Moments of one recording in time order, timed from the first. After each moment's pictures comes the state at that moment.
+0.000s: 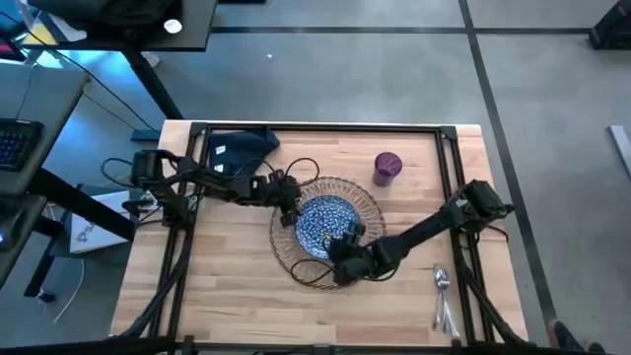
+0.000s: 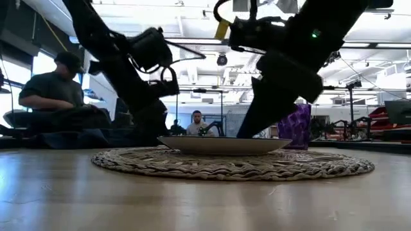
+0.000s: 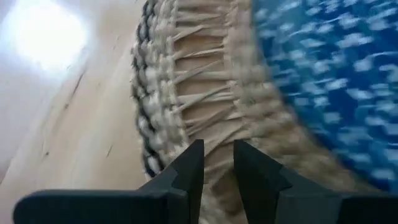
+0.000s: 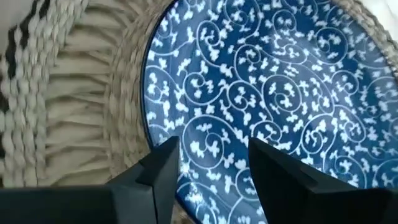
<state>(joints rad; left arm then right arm) 0.14 1.72 0.72 0.09 -0.23 -0.07 0.43 1.94 1.19 -0.42 0.52 0.47</state>
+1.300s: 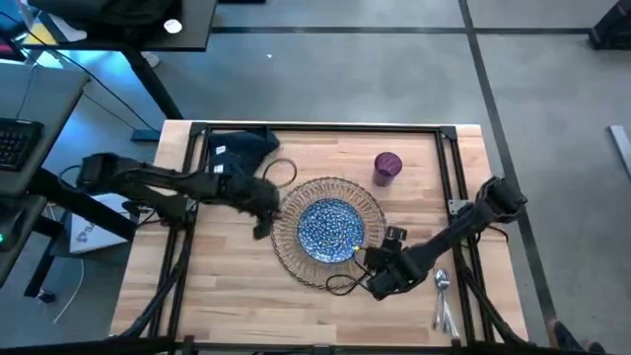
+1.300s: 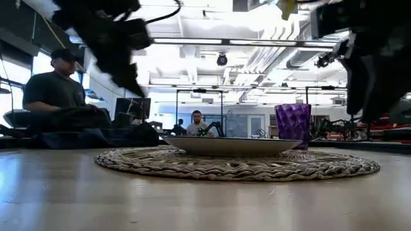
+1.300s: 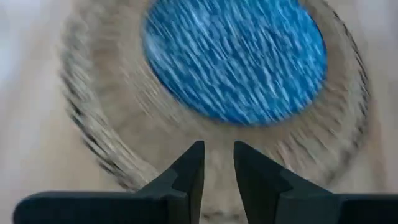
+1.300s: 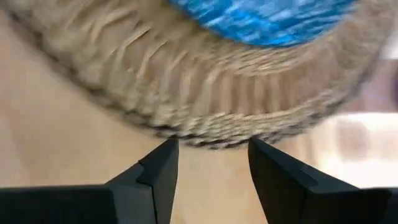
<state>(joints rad) -0.05 1.23 0.63 -0.29 0.01 -0.24 0.60 1.81 1.20 -1.02 0.33 0.77</state>
